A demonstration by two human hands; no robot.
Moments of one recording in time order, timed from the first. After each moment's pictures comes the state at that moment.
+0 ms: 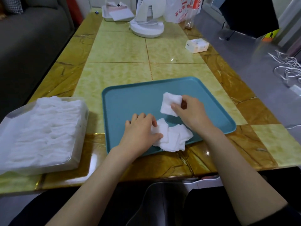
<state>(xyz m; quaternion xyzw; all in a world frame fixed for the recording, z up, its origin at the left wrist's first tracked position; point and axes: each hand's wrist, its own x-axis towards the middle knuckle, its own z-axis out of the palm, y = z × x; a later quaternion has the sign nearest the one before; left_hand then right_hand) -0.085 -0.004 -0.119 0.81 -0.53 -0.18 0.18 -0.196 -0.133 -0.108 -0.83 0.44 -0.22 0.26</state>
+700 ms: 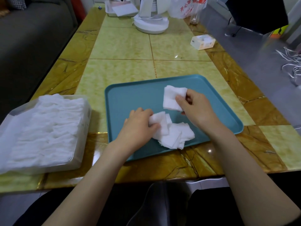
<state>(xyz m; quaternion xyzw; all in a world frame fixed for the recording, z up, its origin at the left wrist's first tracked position) -0.067 -0.009 -0.116 0.80 -0.51 -0.20 0.24 -0.189 -0.126 -0.094 -0.81 0.41 -0.24 0.35</state>
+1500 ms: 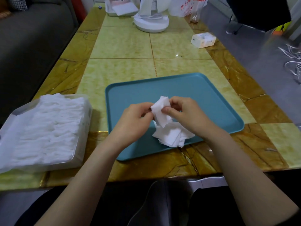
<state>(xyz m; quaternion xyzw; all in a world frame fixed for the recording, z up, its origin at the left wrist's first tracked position) -0.062 0.001 -0.101 0.72 -0.48 -0.28 0.42 -0.188 -0.115 -0.101 -0.85 0.30 -0.18 0.39</state>
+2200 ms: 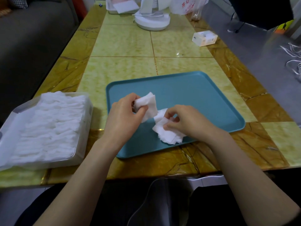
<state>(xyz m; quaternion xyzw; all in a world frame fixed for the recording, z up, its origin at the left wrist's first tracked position) -0.051 0.007 -0.104 0.80 -0.45 -0.07 0.40 -0.193 -0.105 -0.100 -0.92 0.32 -0.02 0.23</state>
